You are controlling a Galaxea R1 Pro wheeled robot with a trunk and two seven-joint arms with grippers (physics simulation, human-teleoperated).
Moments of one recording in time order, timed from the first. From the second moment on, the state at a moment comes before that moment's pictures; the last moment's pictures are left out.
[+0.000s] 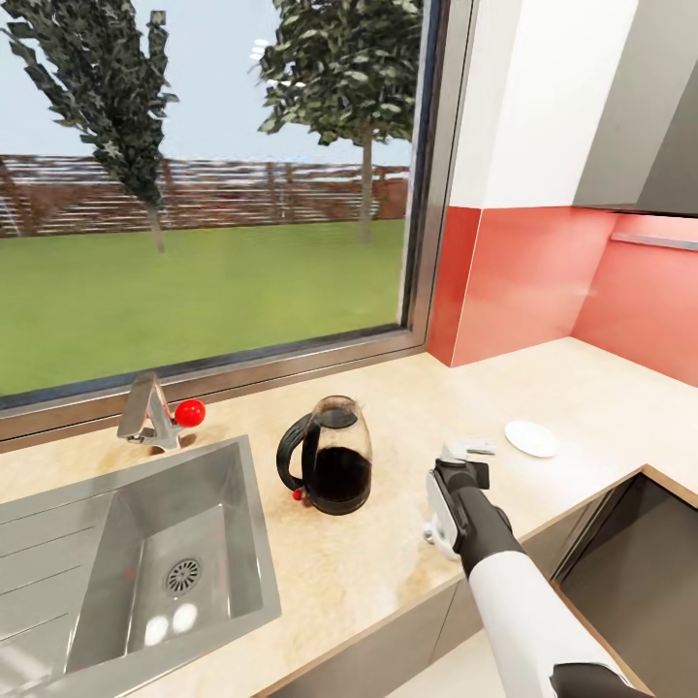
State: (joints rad) left arm 0.06 0.04 0.03 0.05 -0.05 0.05 0.15; right arm -0.77 0.17 -0.05 -0.80 0.03 0.56 -0.58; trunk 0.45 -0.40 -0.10
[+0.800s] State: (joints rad) left arm 0.06 0.05 0.03 0.04 -0.05 0.05 0.15; right arm -0.77 0.17 0.01 -1.31 -0.14 0.71 -0.55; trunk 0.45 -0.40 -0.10
